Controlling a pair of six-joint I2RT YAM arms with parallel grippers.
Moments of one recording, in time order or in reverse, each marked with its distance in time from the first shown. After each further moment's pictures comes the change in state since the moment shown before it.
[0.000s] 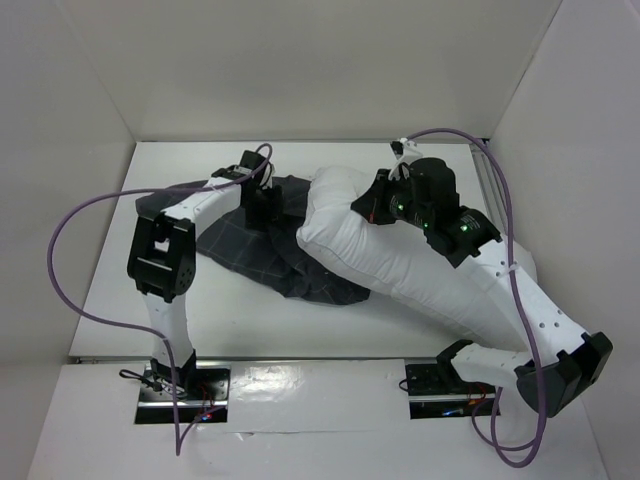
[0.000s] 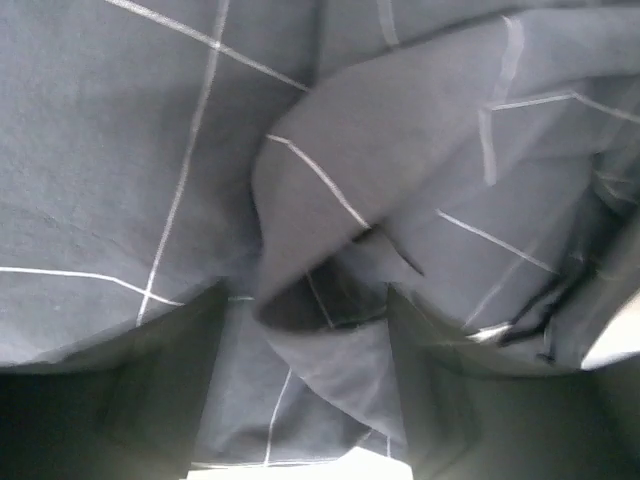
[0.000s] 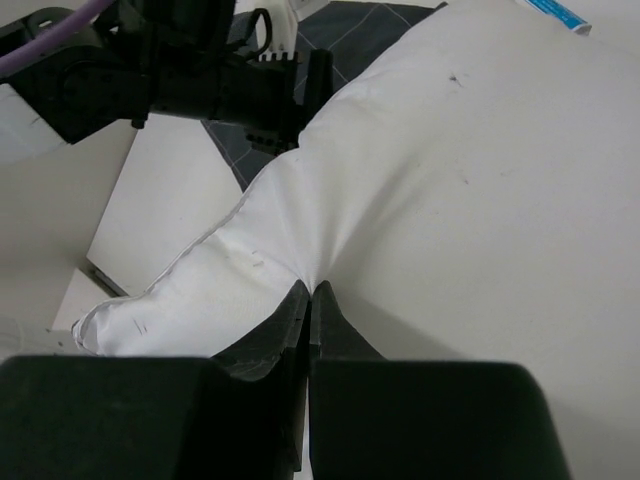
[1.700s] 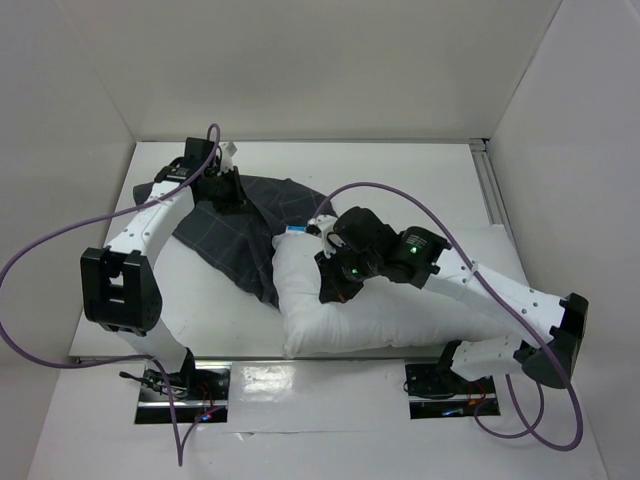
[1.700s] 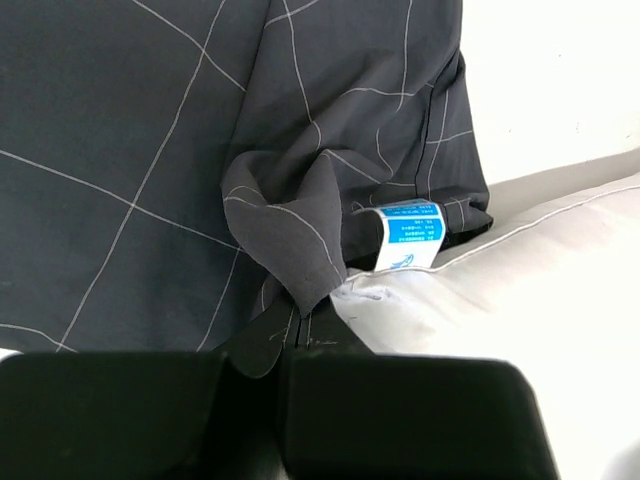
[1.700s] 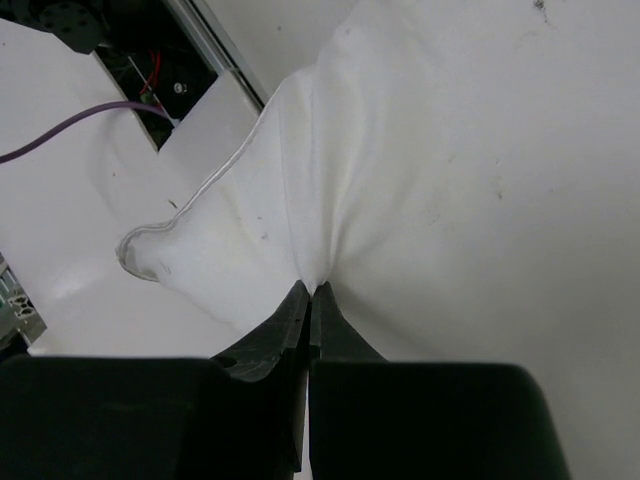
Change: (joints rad) left arm 0.183 -0.296 -0.101 -0.019 0.193 0.015; right arm 0.457 0.119 0.035 -0.374 -0.118 -0.179
